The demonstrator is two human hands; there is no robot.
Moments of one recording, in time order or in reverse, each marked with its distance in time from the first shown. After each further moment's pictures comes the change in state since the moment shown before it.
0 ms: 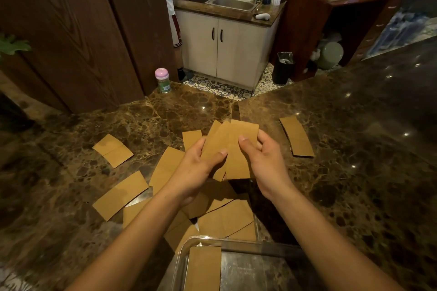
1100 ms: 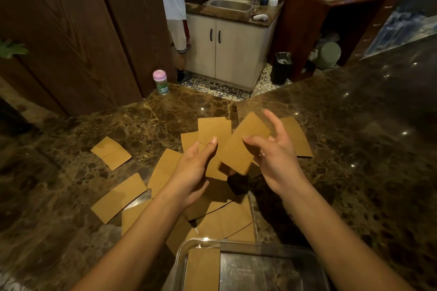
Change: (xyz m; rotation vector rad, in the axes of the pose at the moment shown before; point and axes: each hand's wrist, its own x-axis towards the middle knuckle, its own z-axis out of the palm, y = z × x) left_hand -0.002 0.010 0.009 -0.346 0.008 -0.108; right_hand 0.000 -0.027 -0.016 0.277 0.007 0.064
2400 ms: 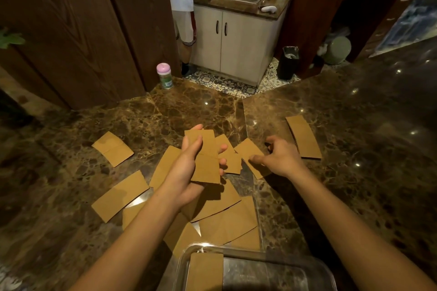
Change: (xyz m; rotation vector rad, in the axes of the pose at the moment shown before) left_hand 0.029 -0.013 -0.035 -0.284 -0.032 -0.045; right_hand 0.084 0.046 -0.054 -1.408 0.024 0.146
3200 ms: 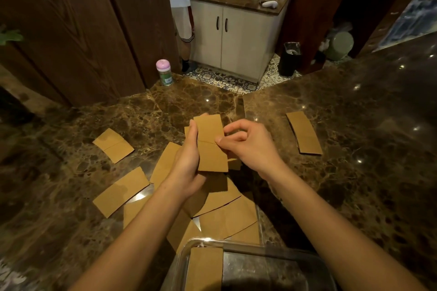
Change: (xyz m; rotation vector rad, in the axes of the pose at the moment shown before) left_hand 0.008 0.000 0.009 0.133 0.076 0.017; right_hand -0.055 -0.075 0.003 0.693 -0.062 -0.288
